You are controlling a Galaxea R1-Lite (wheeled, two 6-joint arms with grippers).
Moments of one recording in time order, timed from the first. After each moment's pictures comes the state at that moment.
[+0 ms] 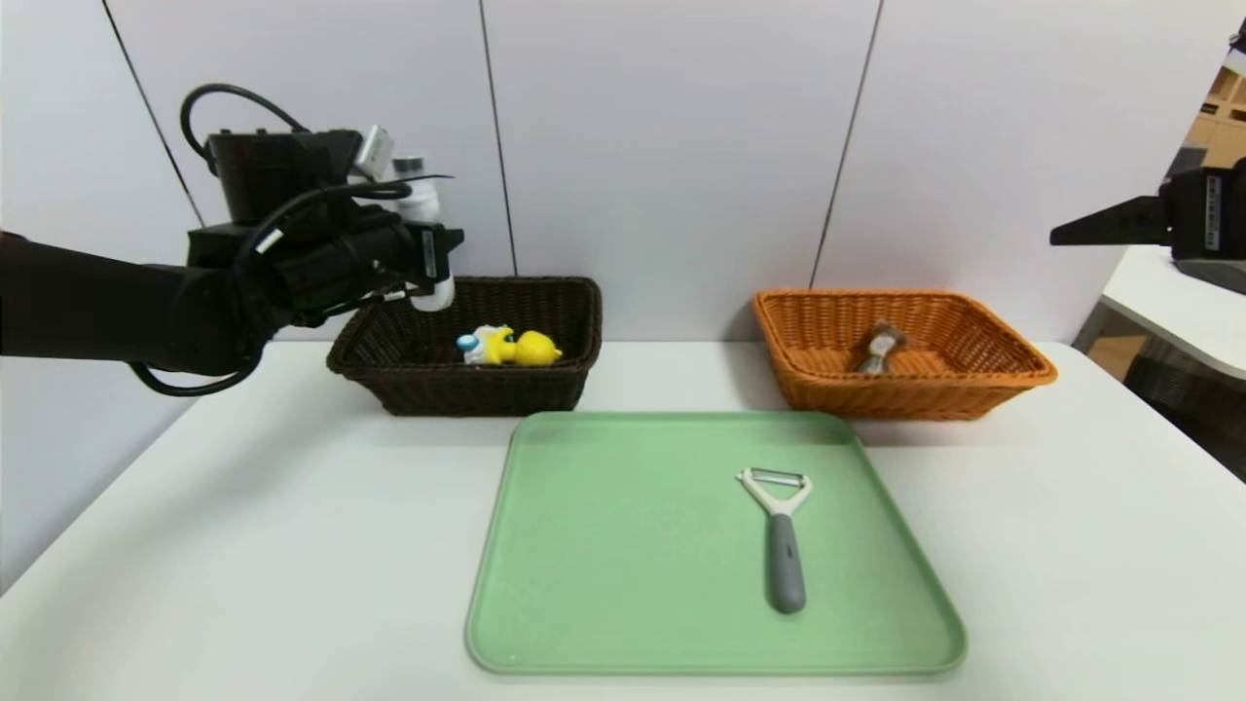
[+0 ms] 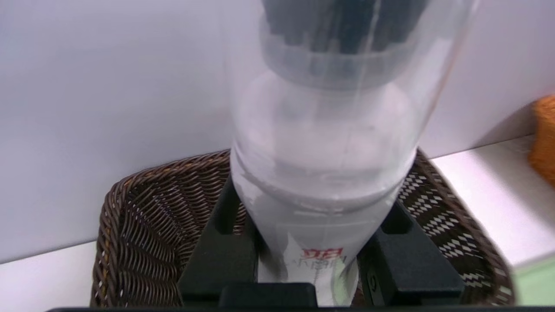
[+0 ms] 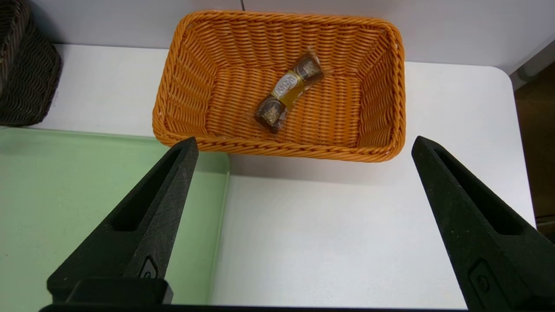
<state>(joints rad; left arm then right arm) -0.19 1.92 -1.31 -0.55 -0.11 0.00 -0.09 1.50 -1.51 0.49 0.17 -0.06</state>
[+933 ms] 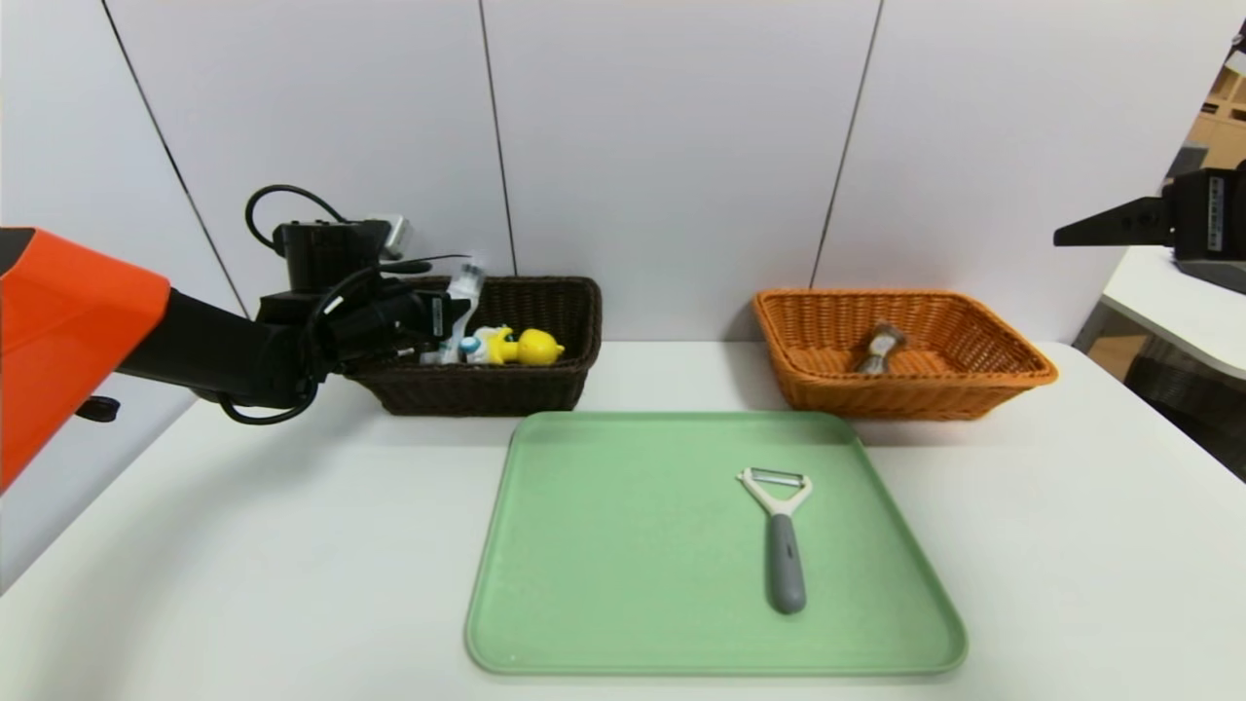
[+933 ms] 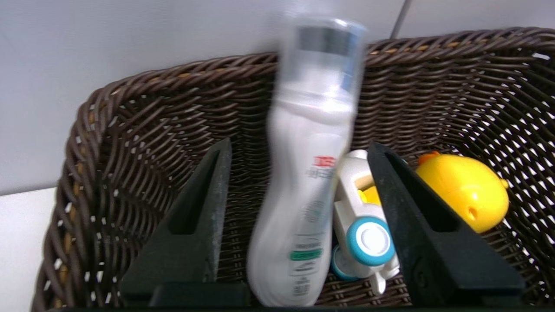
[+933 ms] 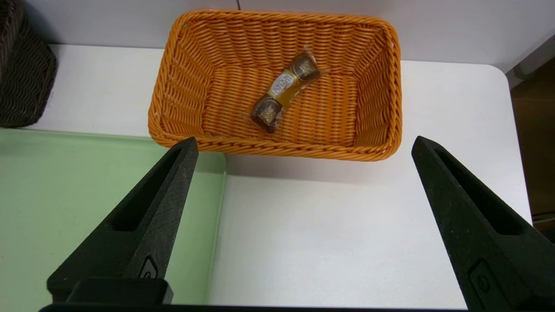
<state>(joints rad) -0.13 2.10 -1.31 -0.59 -0.09 -0.01 -0.09 1.50 -1.51 0.49 0.16 -0.07</state>
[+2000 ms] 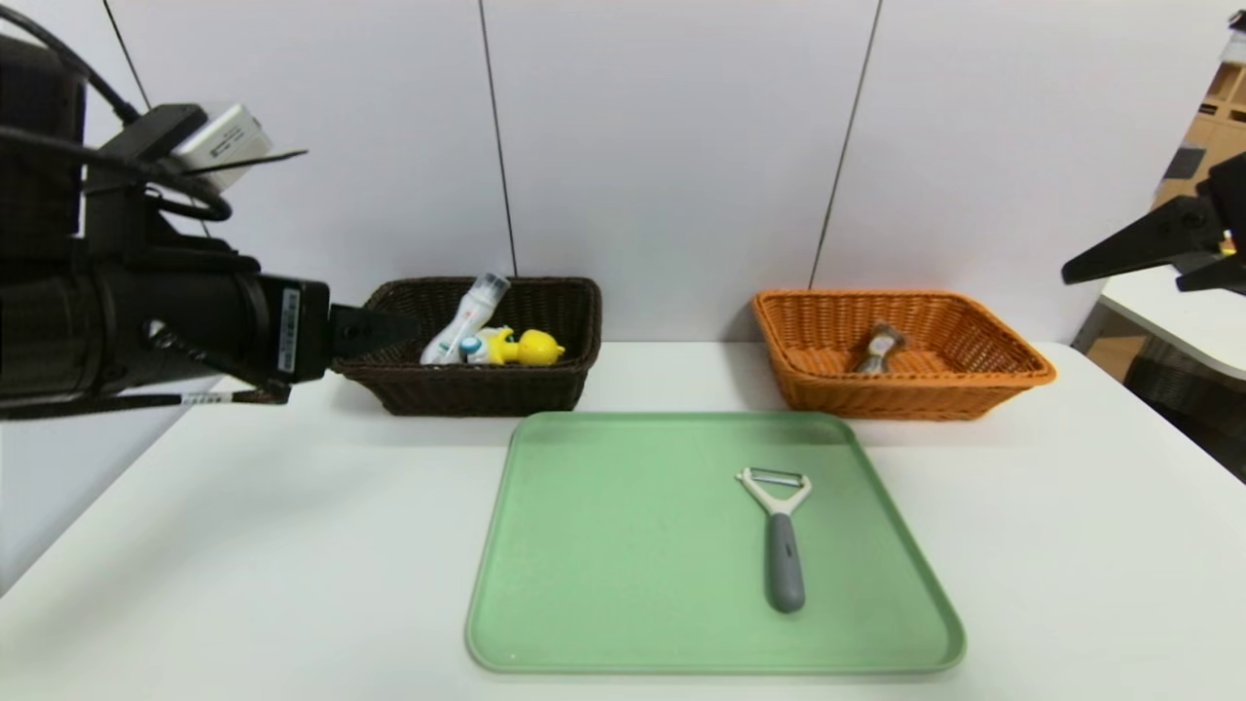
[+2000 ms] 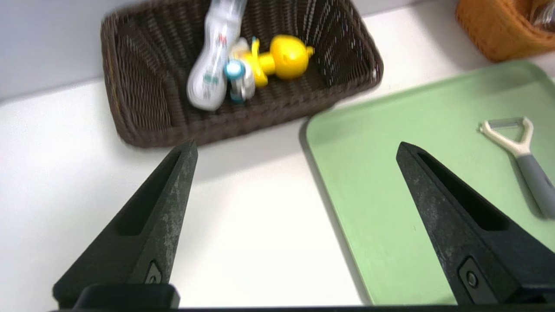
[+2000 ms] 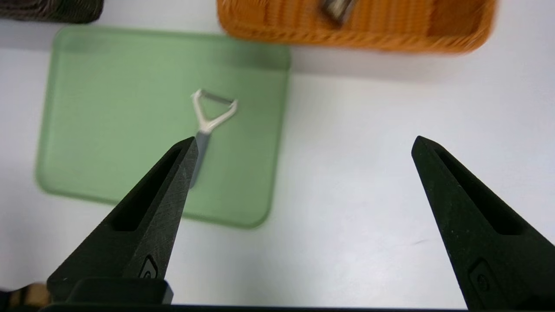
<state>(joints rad) -0.40 1.33 -1.11 0.17 0.09 -0.06 0.10 1.55 -1.90 1.12 0.12 0.06</state>
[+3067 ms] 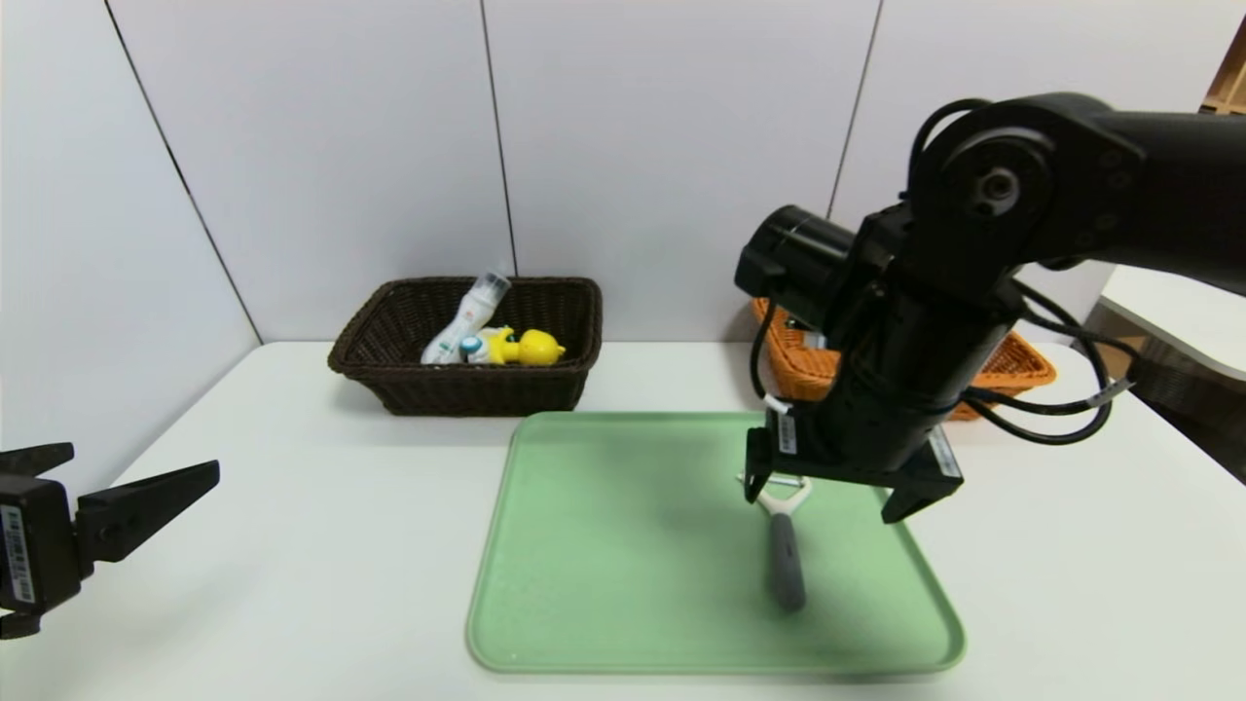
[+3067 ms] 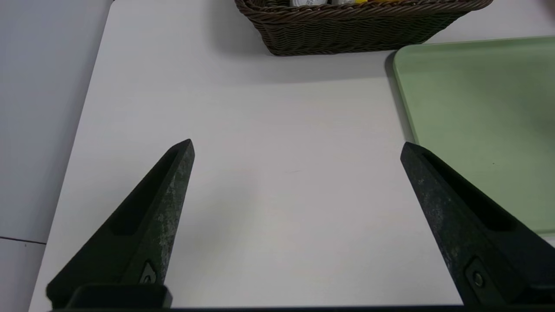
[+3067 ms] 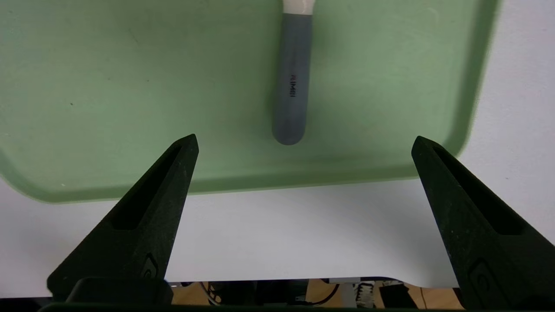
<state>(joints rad) -0.28 0.90 -0.72 0.17 0.20 -0.08 0.66 2.03 -1.94 1.27 -0.10 0.77</state>
